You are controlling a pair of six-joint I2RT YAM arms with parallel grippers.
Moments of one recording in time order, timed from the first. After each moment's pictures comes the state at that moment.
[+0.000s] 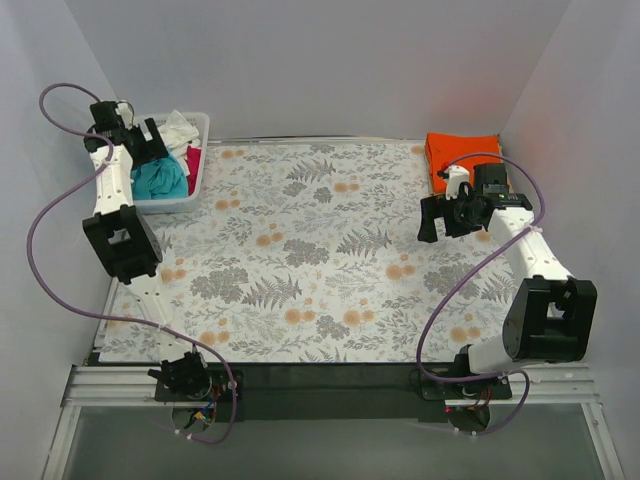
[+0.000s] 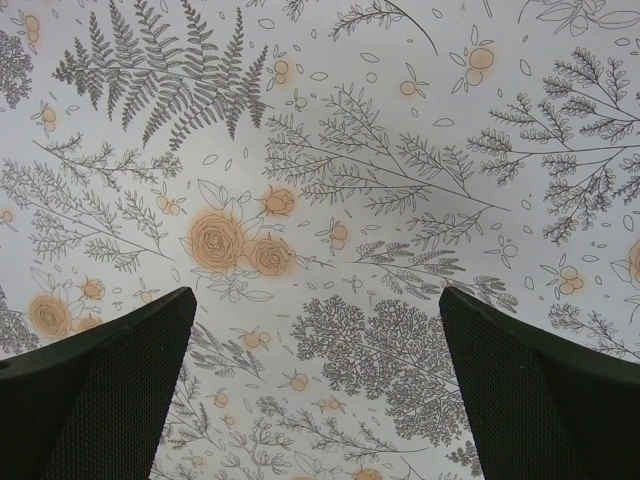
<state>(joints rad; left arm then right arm) 0.34 2.22 2.21 -0.74 0.16 -0.10 0.00 1.45 1.13 -0.69 -0.41 -0.24</state>
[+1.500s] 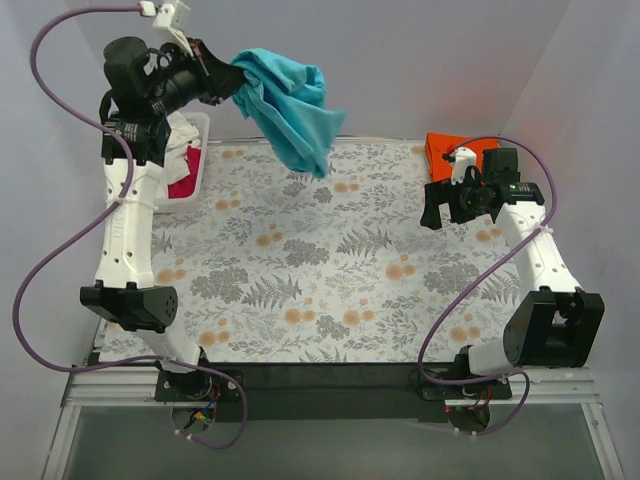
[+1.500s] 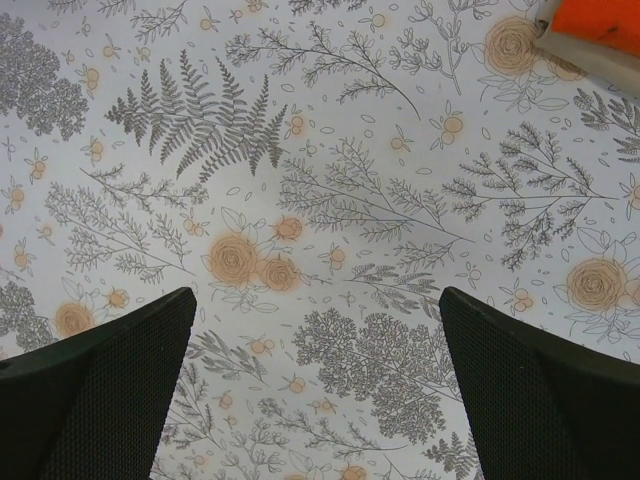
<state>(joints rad) -0.08 1.70 2.22 -0.47 0.64 -0.35 -0.01 1.42 1.26 -0.76 -0.44 -0.26</state>
